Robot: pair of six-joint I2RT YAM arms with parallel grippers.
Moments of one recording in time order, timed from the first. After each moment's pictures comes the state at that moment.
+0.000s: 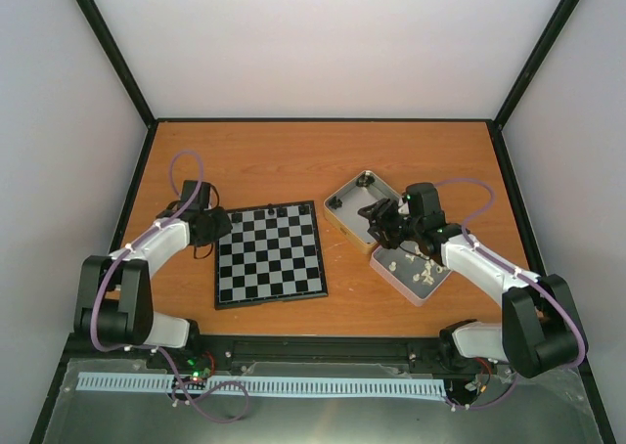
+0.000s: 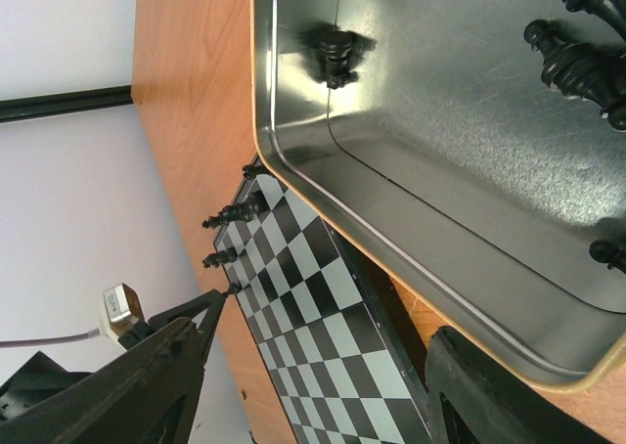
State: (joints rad) left arm -0.08 1.39 0.73 -0.40 0.08 -0.58; right arm 0.35 1.28 0.66 -0.08 -0.48 1.25
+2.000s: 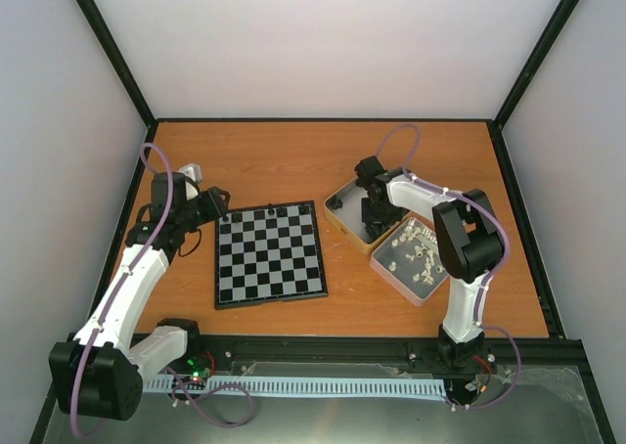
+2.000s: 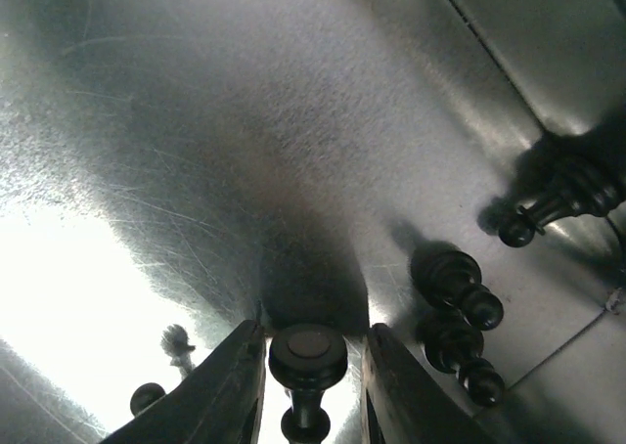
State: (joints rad) left arm -0.08 1.01 0.79 -0.44 0.21 -0.48; right arm 0.45 1.93 1.29 -0.74 0.17 0.44
